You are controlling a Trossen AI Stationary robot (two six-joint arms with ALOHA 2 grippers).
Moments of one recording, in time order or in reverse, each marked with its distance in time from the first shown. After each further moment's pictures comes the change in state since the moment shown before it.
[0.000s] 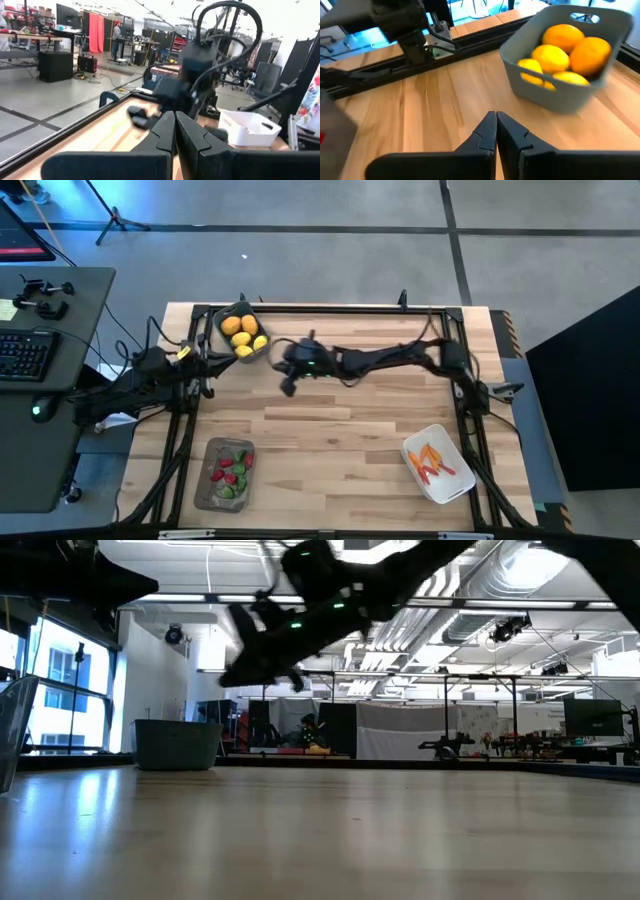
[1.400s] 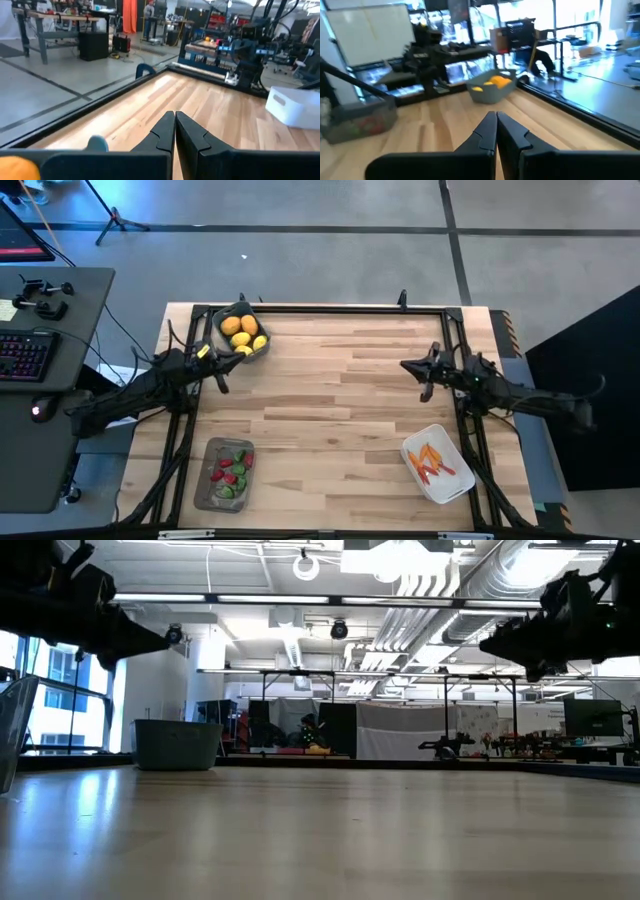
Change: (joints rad) left arm 0.146 0.022 -0.147 0.034 -0.020 0.032; right arm -0.182 -1.972 -1.549 0.032 -0.091 -0.071
